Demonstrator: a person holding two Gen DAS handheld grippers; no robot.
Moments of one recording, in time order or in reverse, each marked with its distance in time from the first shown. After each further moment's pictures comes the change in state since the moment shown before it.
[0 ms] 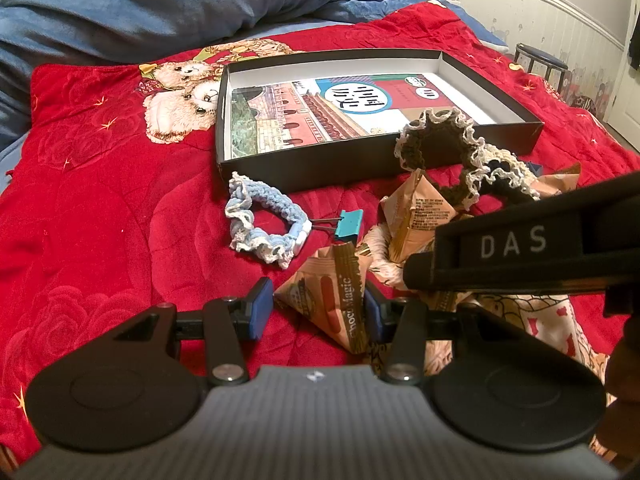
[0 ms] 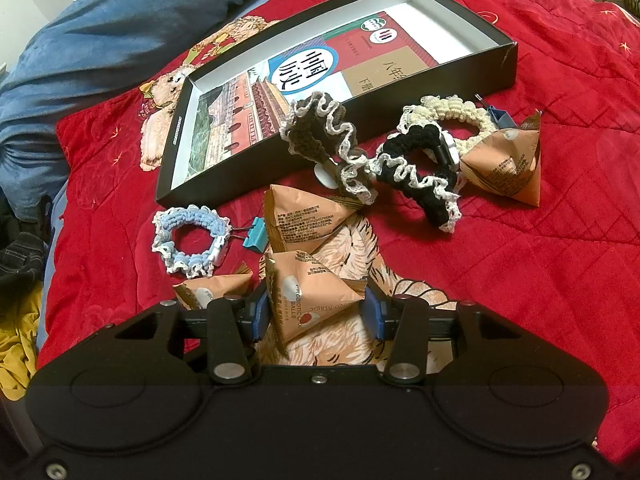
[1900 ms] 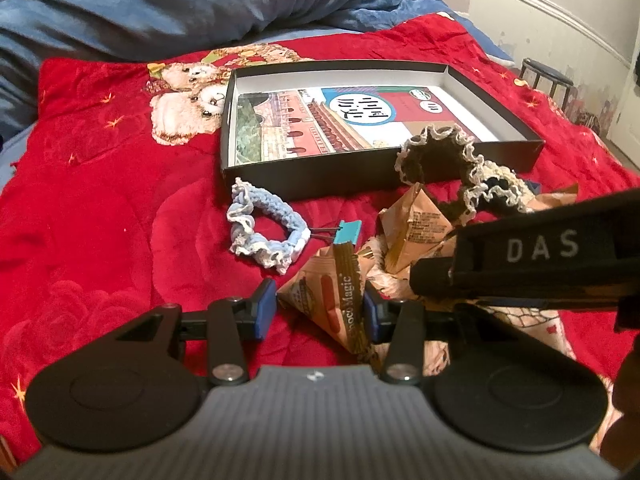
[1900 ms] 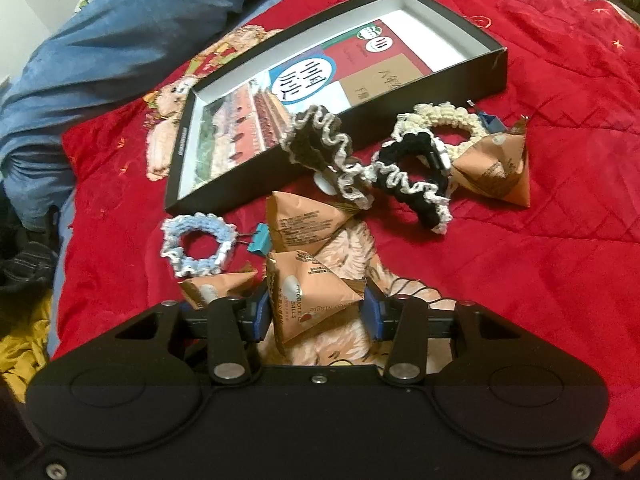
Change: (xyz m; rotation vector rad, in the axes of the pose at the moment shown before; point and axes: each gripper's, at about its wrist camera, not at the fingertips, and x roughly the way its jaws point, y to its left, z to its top) left arm -0.005 0.000 0.004 -0.055 -0.018 -0.002; right arm -0.013 -0.004 0.000 0.026 -0.013 0.031
